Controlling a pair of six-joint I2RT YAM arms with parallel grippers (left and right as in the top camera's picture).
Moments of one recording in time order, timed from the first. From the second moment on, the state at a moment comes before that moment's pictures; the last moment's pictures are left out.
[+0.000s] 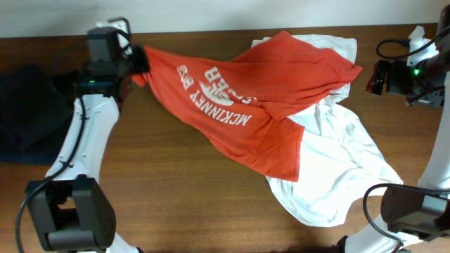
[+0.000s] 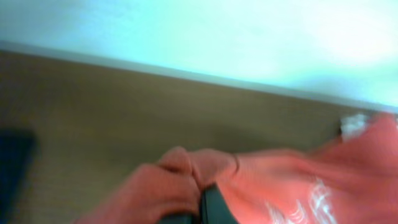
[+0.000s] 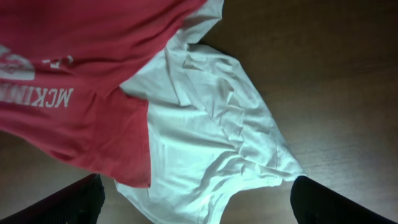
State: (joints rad) left arm 0.00 1.78 1.47 -0.25 0.06 -0.19; right arm -0.31 1.83 2.22 -1.69 -0.13 -0.05
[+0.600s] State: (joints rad) left arm -0.31 2.12 1.48 -0.90 0.57 -0.27; right arm -0.31 1.83 2.22 -1.69 -0.13 -0.05
